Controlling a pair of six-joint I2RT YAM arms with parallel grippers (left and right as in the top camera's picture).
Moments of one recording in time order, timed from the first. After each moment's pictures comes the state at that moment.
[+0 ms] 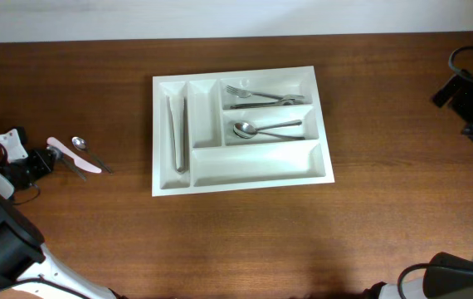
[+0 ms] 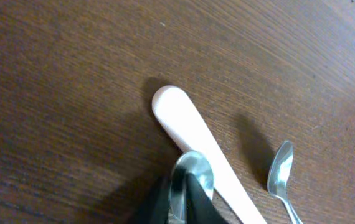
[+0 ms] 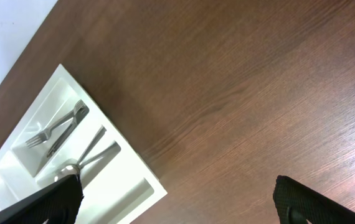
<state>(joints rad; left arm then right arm) 0.75 2.10 1.22 -0.16 0.61 0.18 -0.43 1.65 1.97 -1.46 -0.18 0.37</state>
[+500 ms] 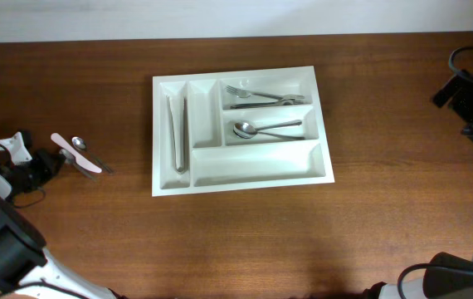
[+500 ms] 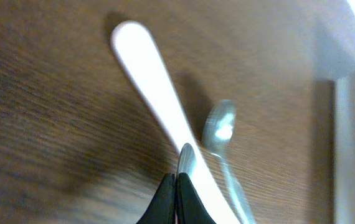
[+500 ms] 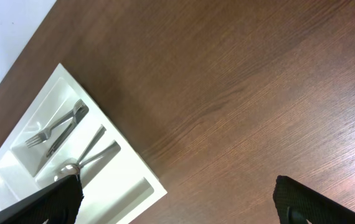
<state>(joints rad) 0.75 2.05 1.23 -0.37 0.72 0.14 -0.43 1.65 1.97 -1.47 -0.18 0.37</state>
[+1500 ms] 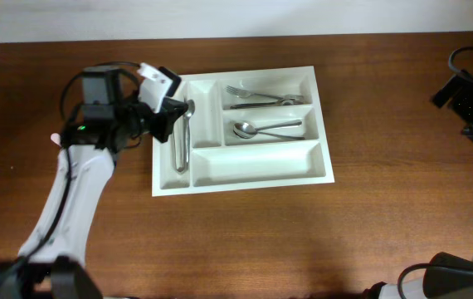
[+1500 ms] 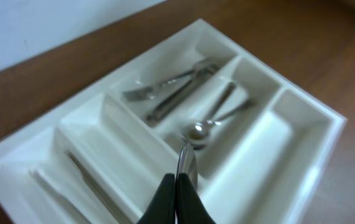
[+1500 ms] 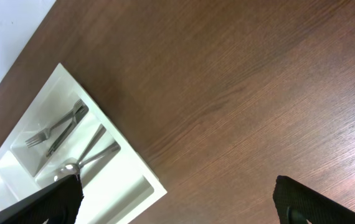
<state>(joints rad) -0.04 1.58 1.24 -0.43 0.67 0.38 -0.43 1.65 1.97 -1.47 -0.18 0.37</state>
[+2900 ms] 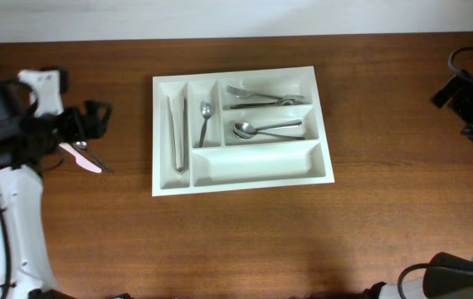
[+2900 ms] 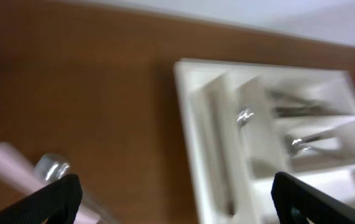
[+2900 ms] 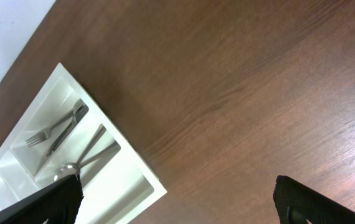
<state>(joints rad) 0.39 1.46 1.31 -0.69 0.53 0.14 -0.43 1.65 1.97 -1.47 -0.18 0.37</state>
